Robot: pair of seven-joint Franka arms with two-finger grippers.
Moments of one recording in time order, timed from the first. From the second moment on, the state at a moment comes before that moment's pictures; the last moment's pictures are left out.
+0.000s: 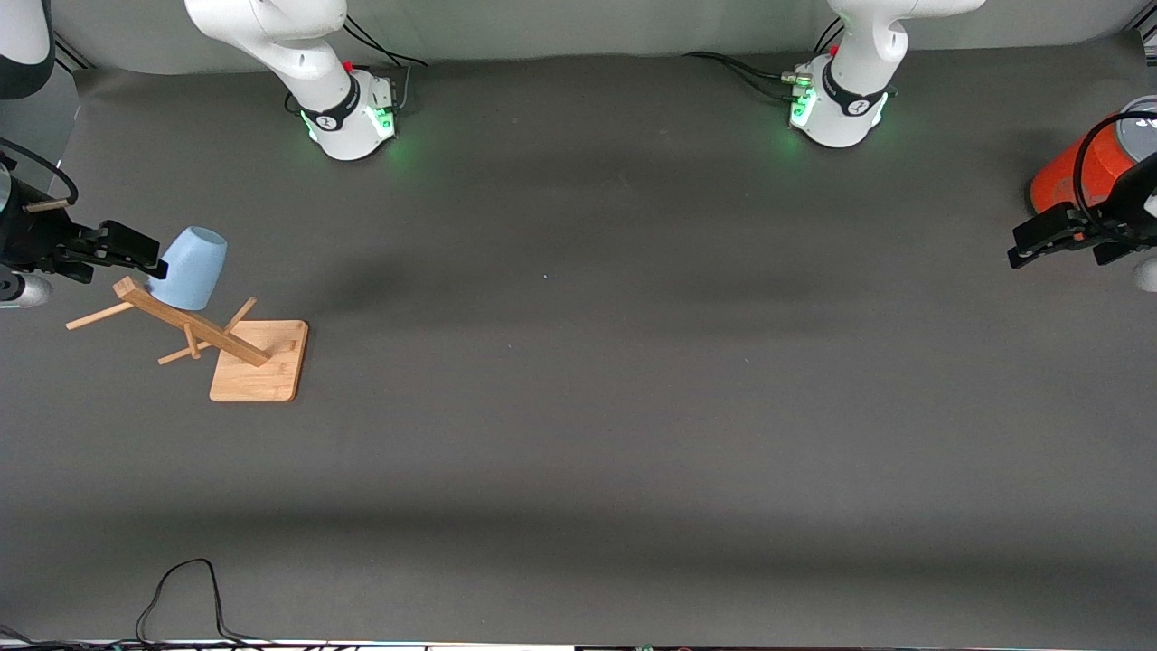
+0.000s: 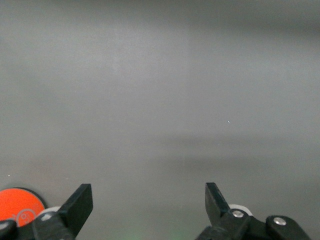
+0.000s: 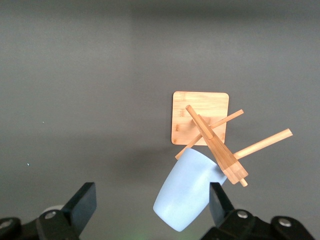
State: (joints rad) left arm -0.02 0.03 0.02 -1.53 -0.02 1.54 -0.03; right arm 0.02 0.01 -0.05 -1.59 0.00 1.55 -0.03
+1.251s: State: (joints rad) left arm -0.02 0.17 0.01 -1.36 -0.02 1.48 -0.03; right arm 0.02 -0.12 -0.12 -1.74 0.00 1.57 -0.04
